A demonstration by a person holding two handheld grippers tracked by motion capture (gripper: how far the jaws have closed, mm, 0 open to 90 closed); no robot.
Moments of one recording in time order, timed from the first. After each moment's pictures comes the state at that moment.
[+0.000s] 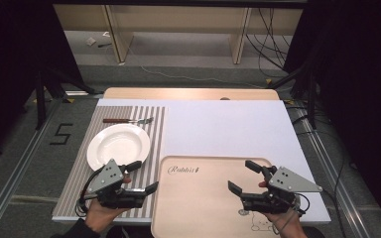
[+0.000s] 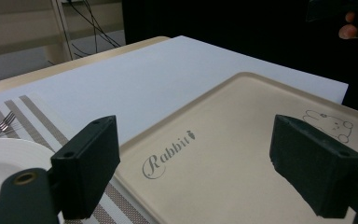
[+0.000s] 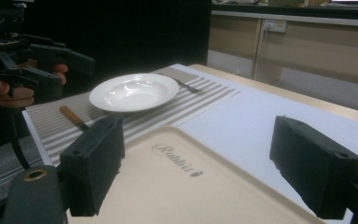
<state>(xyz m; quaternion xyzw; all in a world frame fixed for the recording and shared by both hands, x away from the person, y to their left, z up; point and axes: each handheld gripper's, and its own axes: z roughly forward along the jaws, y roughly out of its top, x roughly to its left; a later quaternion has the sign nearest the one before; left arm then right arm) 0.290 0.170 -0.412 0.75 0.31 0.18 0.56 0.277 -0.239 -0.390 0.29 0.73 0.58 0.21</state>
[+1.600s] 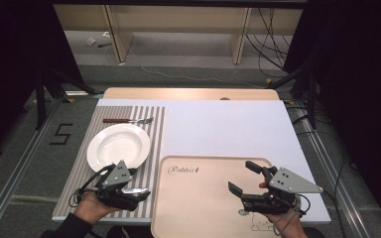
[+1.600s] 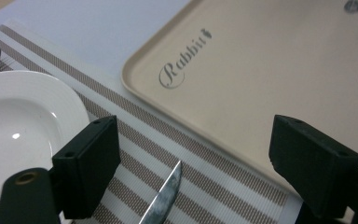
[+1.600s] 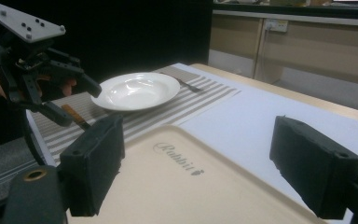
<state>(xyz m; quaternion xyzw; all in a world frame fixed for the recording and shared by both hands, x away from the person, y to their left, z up) 0.308 0.179 -0.429 0.87 0.26 0.16 0.38 0.275 -0.240 -0.390 0.29 0.74 0.57 0.21</state>
